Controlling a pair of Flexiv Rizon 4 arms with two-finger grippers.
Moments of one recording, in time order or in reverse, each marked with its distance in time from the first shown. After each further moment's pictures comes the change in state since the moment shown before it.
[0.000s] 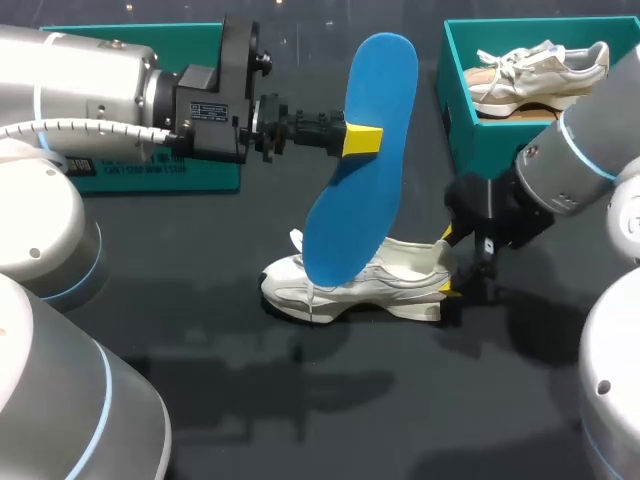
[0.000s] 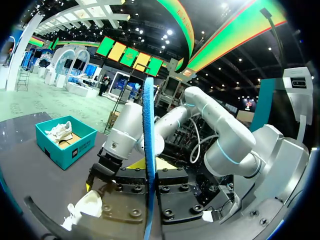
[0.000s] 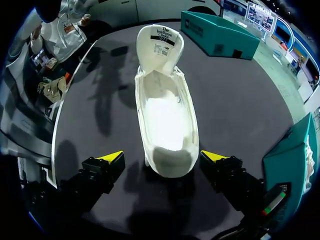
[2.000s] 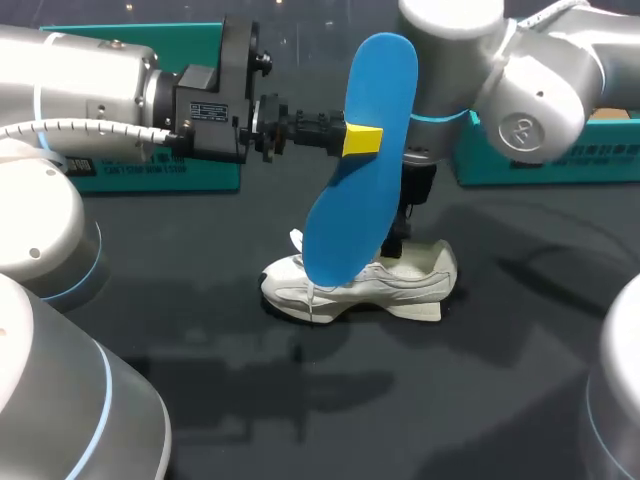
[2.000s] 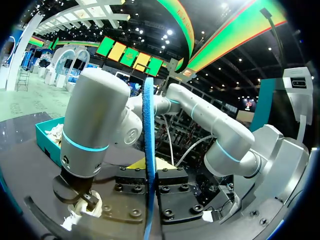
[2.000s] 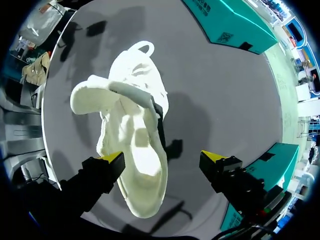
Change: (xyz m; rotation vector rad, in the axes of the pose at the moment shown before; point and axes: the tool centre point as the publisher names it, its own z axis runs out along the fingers) left arm 0.000 0.000 0.000 0.000 0.000 0.000; right arm -0.037 0.083 0.020 0.385 -0.090 -0.048
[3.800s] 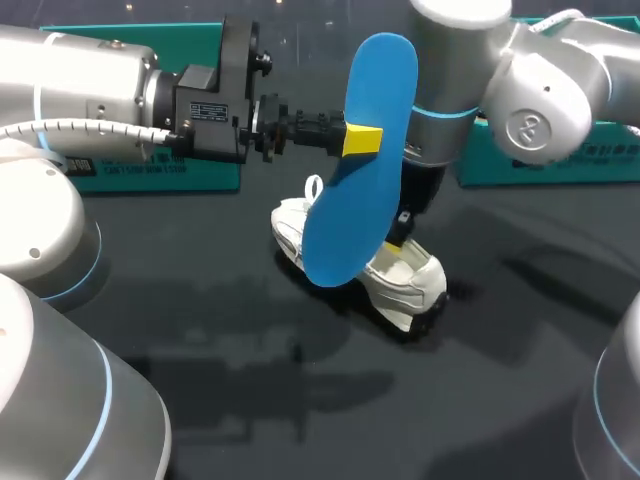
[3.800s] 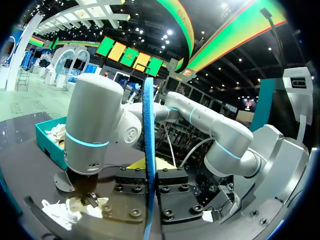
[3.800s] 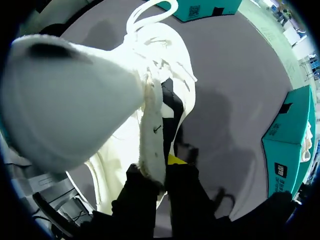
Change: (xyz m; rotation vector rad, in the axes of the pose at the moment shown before) left arm 0.000 0.000 0.000 0.000 0.000 0.000; right arm 0.026 -0.008 0.000 -0.011 0.106 0.416
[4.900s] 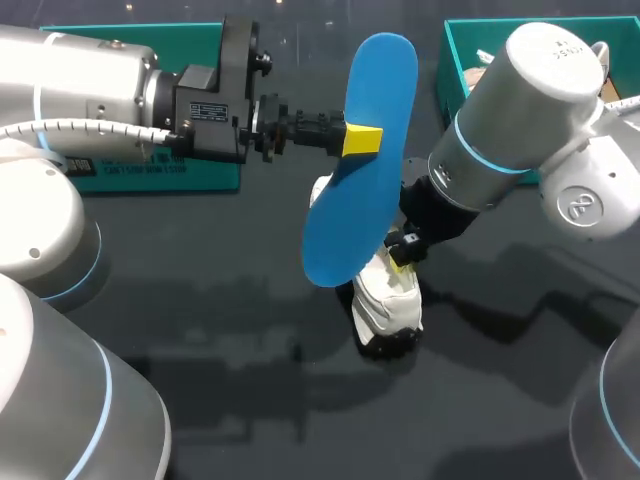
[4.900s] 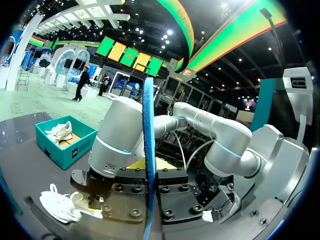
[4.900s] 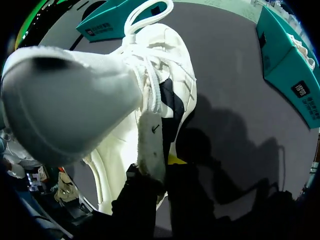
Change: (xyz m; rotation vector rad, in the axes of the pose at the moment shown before) left arm 0.000 0.000 0.000 0.000 0.000 0.000; right arm 0.022 -0.015 0.018 -0.193 0.083 0.555
